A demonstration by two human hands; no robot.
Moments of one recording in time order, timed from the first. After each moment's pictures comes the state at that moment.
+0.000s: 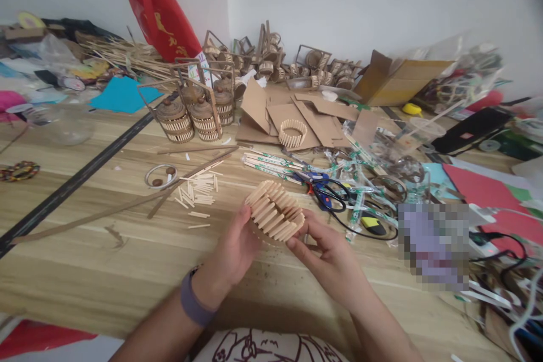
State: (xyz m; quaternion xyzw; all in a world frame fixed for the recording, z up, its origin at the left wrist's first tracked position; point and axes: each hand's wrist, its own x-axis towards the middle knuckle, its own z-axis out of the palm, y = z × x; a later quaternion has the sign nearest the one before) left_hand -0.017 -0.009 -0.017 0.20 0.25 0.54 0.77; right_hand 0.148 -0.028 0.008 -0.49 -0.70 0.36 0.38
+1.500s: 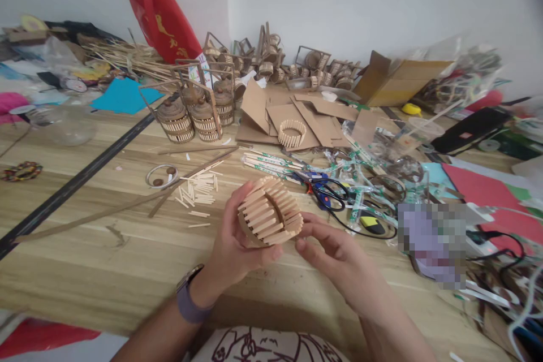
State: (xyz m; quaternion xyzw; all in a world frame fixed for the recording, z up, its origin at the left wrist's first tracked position) left_hand -0.022 -0.027 -0.011 0.34 0.31 0.62 0.64; right_hand 0.154 -0.033 0.029 -0.50 -0.64 0.46 0.35
